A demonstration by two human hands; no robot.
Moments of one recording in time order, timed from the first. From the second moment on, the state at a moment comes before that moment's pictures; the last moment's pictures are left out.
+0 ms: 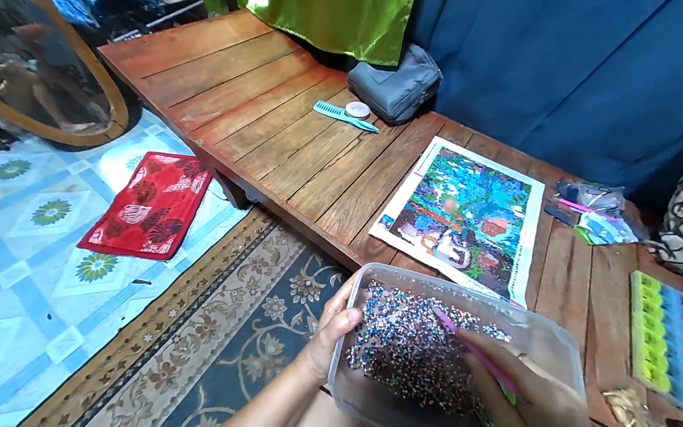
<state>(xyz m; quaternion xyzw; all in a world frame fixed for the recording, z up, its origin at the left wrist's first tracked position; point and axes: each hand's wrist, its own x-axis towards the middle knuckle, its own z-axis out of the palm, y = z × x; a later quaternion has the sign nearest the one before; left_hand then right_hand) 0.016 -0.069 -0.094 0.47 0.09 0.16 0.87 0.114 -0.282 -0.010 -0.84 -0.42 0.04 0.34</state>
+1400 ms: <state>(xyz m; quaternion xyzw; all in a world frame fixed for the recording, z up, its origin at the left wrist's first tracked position) 0.017 -0.070 -0.091 0.48 0.10 0.16 0.85 0.105 -0.281 -0.001 -0.79 -0.45 0.15 0.38</state>
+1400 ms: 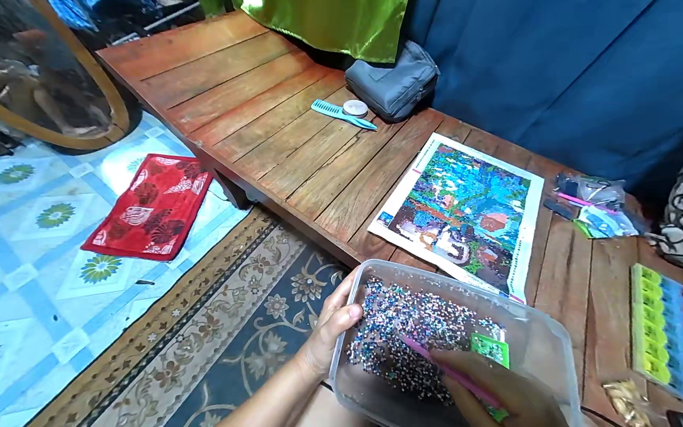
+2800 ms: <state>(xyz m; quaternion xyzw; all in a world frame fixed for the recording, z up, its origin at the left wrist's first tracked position) 0.015 -0.069 -0.093 0.44 0.07 0.15 0.88 0.104 -0.307 0.000 -0.86 -0.38 0.07 0.34</state>
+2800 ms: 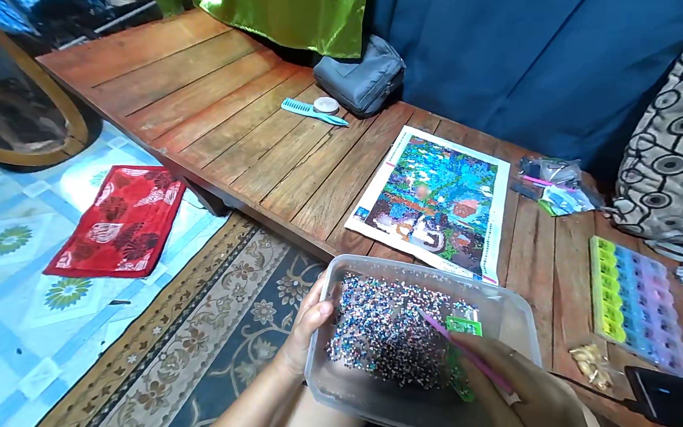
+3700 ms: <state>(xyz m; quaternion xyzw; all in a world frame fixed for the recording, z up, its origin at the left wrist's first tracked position) 0.014 -0.068 -0.092 0.44 0.08 0.15 0.88 0.107 -0.311 -0.008 -0.89 -0.34 -0.03 0.31</state>
